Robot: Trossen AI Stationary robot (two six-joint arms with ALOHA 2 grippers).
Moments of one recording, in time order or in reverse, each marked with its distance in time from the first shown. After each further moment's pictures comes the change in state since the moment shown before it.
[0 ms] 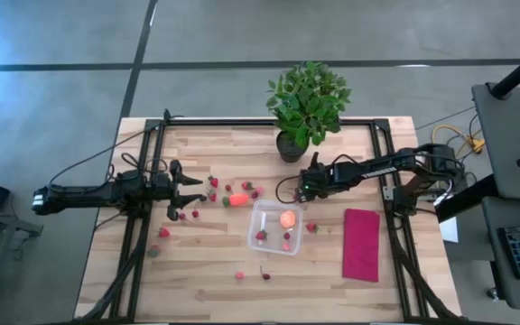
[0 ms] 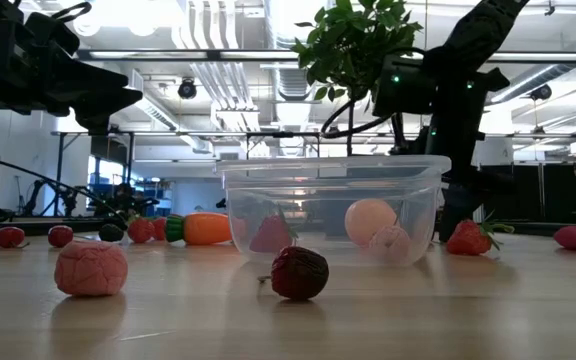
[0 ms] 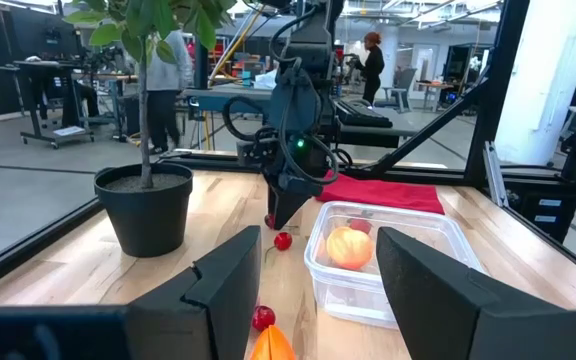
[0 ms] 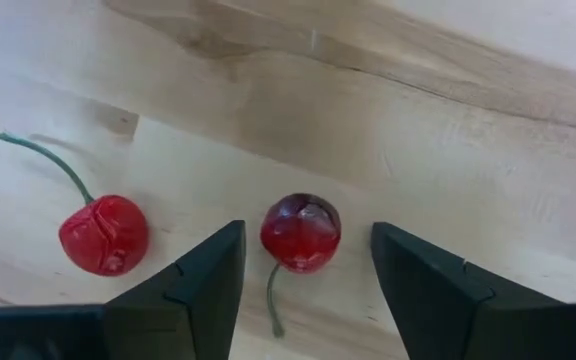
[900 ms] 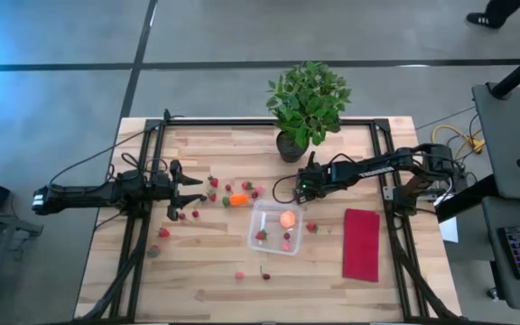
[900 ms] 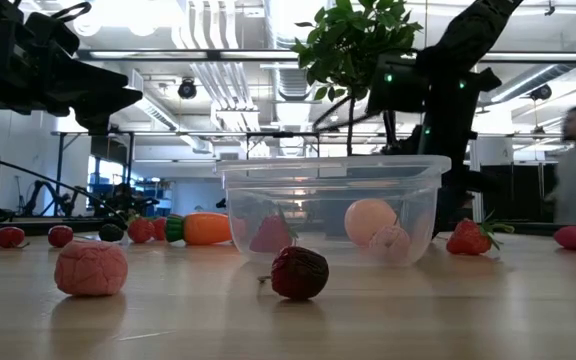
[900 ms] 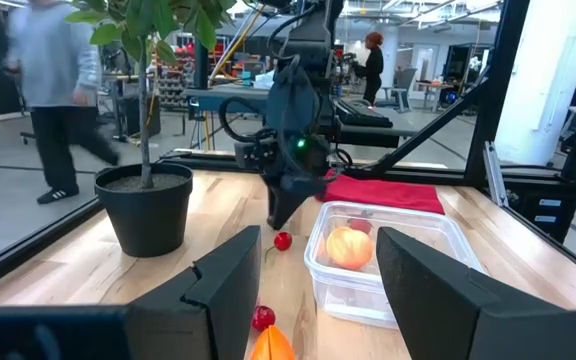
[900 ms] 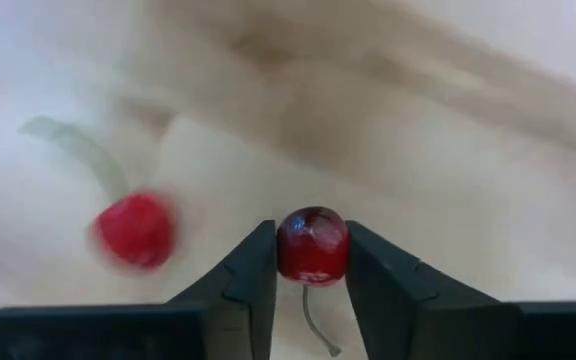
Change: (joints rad) left arm 0.000 0.000 0.000 0.000 0.000 0.000; right arm 0.006 0.006 0.032 -0.008 -0.041 -0.077
